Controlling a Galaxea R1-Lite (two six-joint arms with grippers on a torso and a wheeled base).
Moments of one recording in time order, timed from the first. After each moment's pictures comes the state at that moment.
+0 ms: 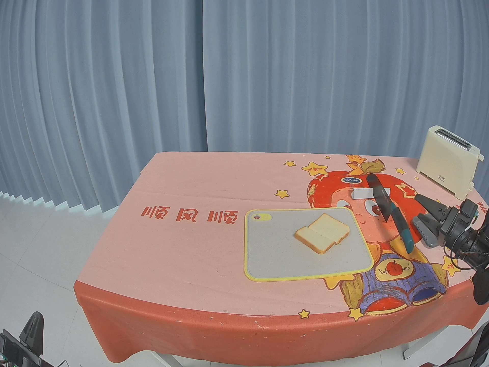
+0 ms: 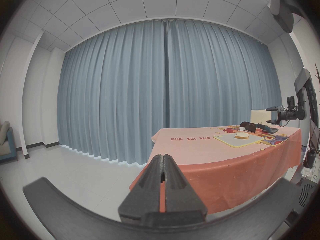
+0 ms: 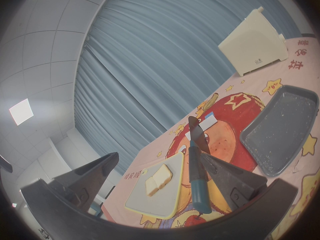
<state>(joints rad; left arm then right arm) -0.01 0.02 -0.02 0.00 0.00 0.01 -0.18 1.77 -0.12 -1.55 0.63 0.77</state>
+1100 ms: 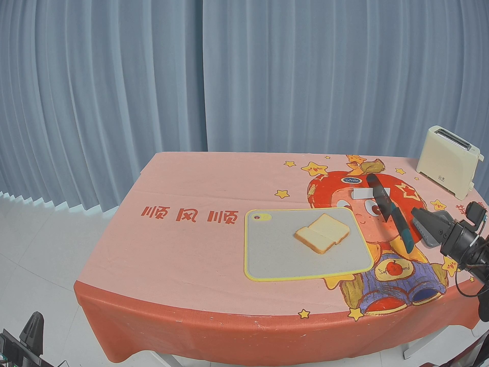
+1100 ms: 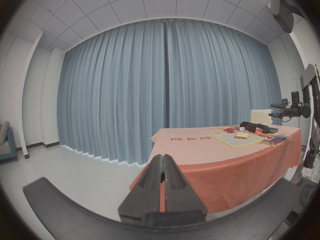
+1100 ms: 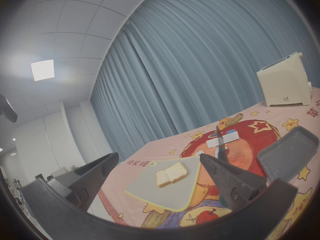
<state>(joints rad) -0.01 0.02 -0.02 0.00 0.00 0.01 -0.05 1.59 -0.03 -1.55 0.63 0.49</state>
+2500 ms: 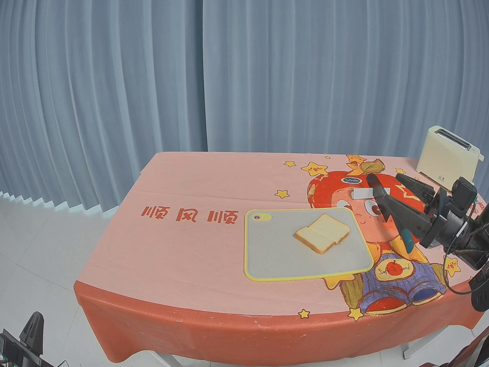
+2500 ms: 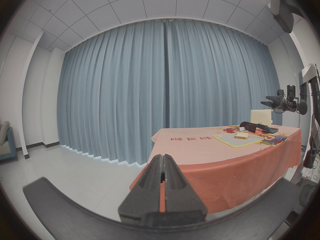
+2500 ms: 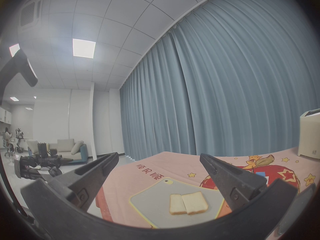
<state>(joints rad) -0.01 0.02 -0.02 0.00 0.00 0.01 0.20 1.60 -0.20 -1.55 0.57 0.25</state>
